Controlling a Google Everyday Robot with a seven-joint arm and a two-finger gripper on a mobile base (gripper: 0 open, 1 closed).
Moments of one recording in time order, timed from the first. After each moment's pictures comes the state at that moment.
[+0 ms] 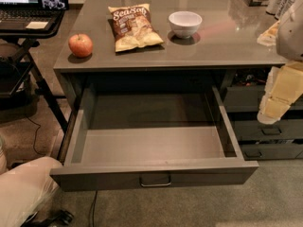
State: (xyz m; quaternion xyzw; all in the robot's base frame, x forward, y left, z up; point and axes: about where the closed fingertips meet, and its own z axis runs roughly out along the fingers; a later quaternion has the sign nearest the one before) arm 0.438 -0.217 0.976 -0.60 0.78 -0.03 0.16
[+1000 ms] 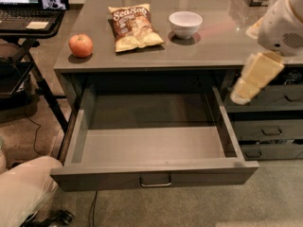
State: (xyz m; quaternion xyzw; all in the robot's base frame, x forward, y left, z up) arm 0.492 -0.204 0.967 -0.56 0.80 -0.01 0.23
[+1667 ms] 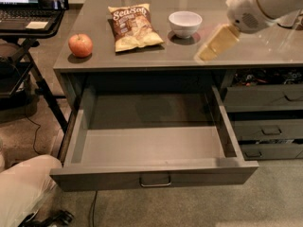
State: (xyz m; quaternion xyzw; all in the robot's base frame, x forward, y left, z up) arm 0.599 -0.160 0.990 -0.50 0.78 0.00 0.38
